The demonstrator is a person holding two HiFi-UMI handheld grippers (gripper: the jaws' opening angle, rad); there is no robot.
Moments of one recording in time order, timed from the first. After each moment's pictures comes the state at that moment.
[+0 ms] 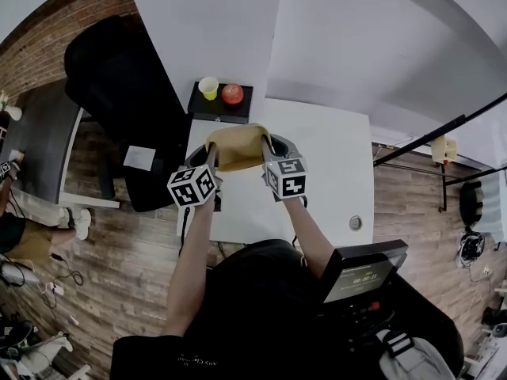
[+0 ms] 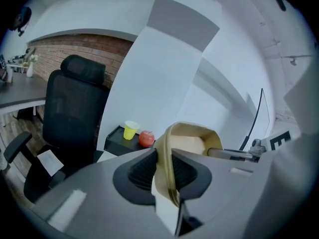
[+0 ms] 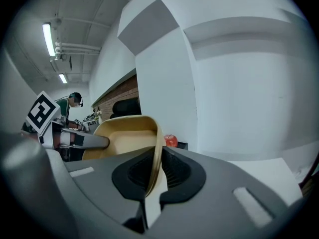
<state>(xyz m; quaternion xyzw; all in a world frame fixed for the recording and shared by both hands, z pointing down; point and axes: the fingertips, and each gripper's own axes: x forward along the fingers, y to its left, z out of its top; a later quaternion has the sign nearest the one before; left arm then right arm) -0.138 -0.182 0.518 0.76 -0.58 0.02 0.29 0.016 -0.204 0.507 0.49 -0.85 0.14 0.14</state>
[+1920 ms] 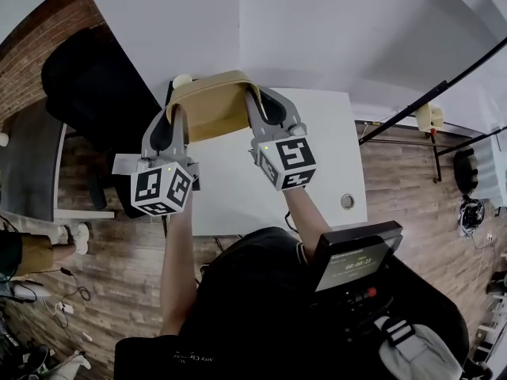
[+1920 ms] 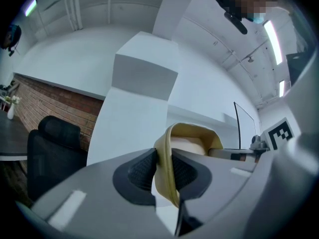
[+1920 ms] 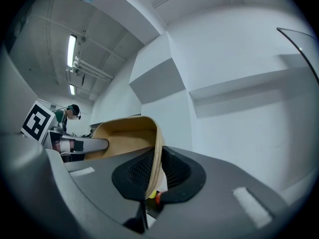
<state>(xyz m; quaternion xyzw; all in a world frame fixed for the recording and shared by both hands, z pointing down) -0.120 -0.171 0.304 0.81 -0.58 -0.10 0.04 0.036 -0.185 0.303 0.51 -0.86 -0.01 -0.02</state>
